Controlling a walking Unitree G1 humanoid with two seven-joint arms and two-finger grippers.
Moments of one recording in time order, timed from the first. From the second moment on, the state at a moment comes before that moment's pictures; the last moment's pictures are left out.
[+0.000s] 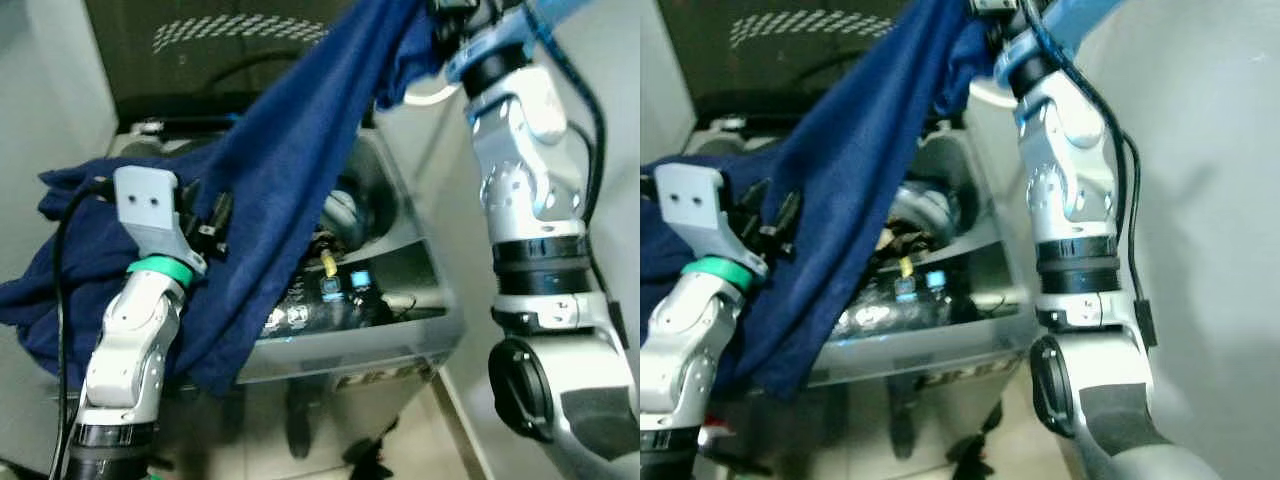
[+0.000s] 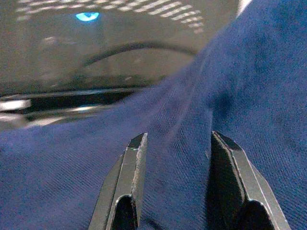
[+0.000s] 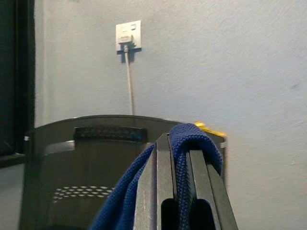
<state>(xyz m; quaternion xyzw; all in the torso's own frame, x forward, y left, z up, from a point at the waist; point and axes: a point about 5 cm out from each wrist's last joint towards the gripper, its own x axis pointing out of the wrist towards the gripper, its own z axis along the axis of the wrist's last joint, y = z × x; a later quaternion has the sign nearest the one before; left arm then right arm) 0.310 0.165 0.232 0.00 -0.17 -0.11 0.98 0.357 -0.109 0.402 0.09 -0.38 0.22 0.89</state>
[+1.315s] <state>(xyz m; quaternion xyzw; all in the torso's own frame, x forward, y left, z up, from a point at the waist) 0.293 0.170 0.246 -0.01 -0.20 -0.07 0.98 0.320 -0.107 0.562 0.36 -0.48 0.35 0.72</state>
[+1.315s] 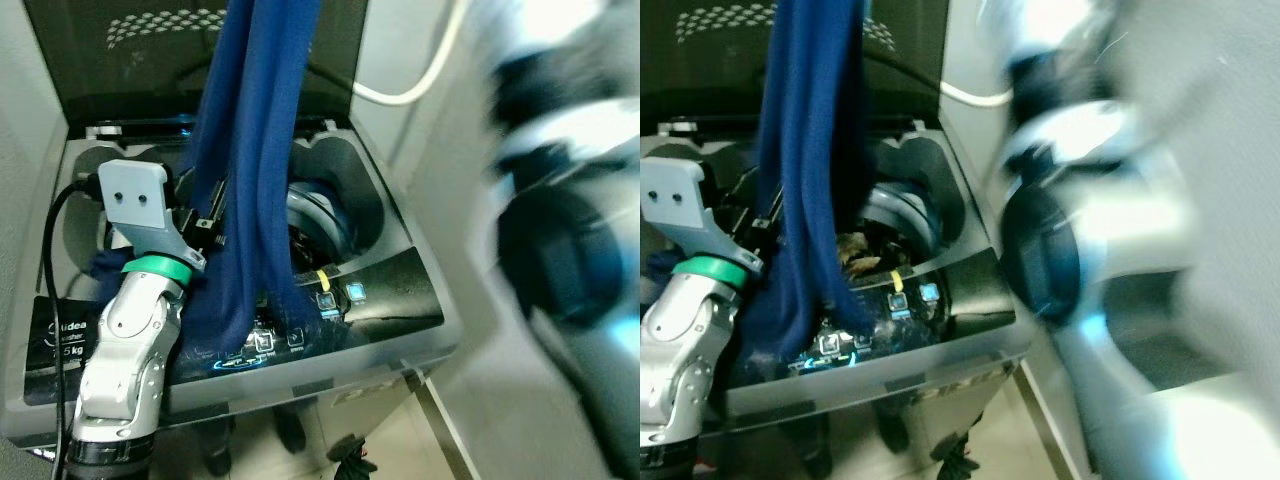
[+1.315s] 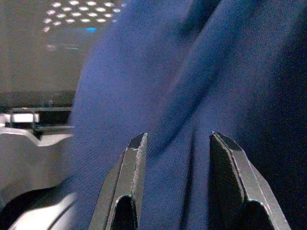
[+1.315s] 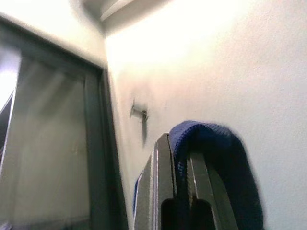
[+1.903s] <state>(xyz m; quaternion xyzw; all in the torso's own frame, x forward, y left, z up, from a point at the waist) 0.294 0.160 0.240 0.00 -0.18 -0.11 0.98 0.400 -0.015 0.313 -0.01 -0.08 0.44 0.89</state>
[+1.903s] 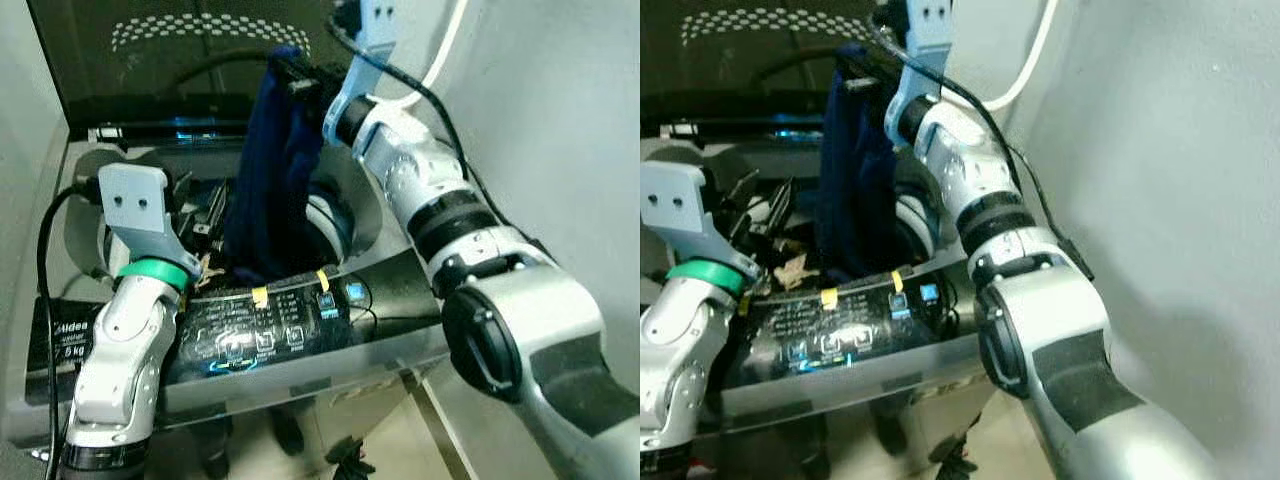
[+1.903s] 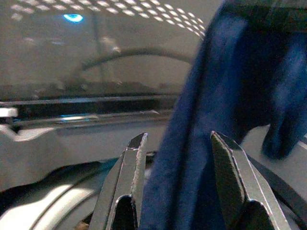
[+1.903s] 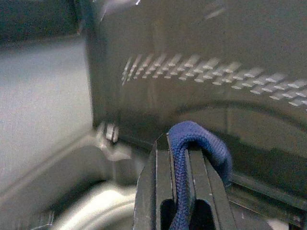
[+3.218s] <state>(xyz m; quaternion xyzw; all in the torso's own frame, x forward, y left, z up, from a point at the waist) 0.304 0.156 0.244 0.08 -0.07 -0.13 0.99 0.410 -0.094 0.347 -0.04 -0.04 0.40 0.91</state>
